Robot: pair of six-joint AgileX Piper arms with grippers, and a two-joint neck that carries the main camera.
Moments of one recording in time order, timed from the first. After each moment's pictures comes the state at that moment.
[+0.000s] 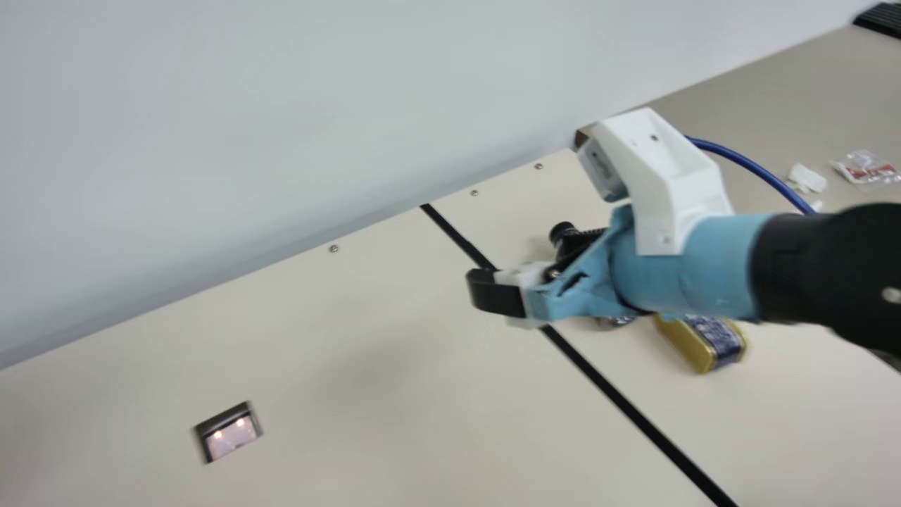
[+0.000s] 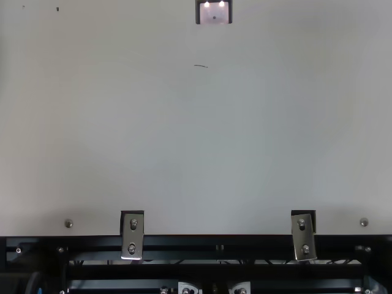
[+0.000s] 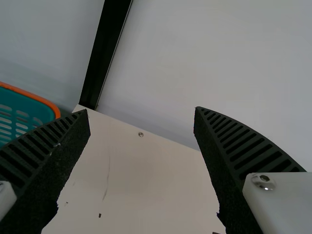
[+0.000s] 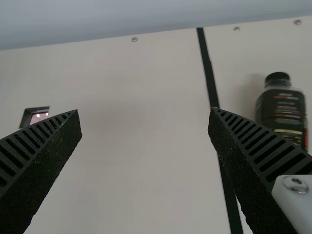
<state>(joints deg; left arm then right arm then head) 0.5 68.0 -44.7 -62.9 3.3 35.6 -13.5 51.4 -49.0 20.2 43.7 -18.2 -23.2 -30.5</state>
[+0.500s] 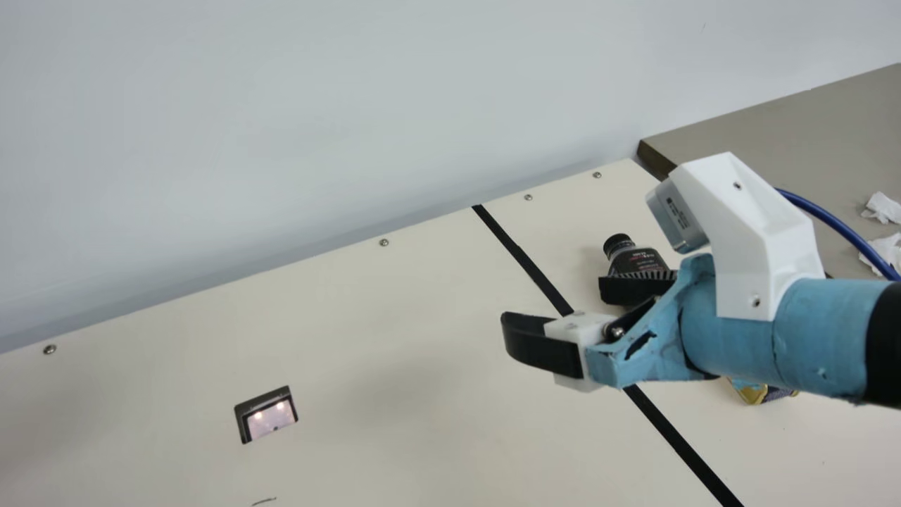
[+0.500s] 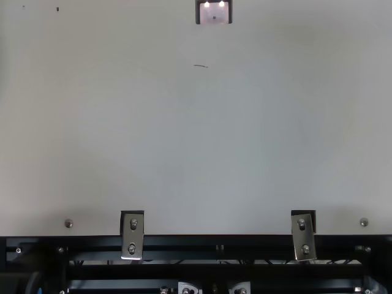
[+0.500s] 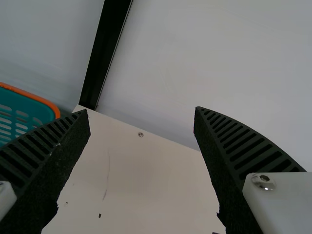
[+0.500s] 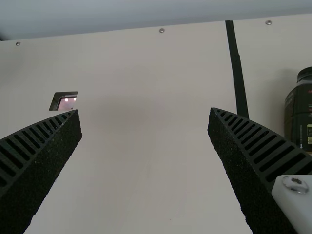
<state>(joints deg) 0.5 68.0 -44.7 -62.9 3.3 35.6 -15.1 48.4 -47.5 26.8 48.4 -24.3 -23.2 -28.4</state>
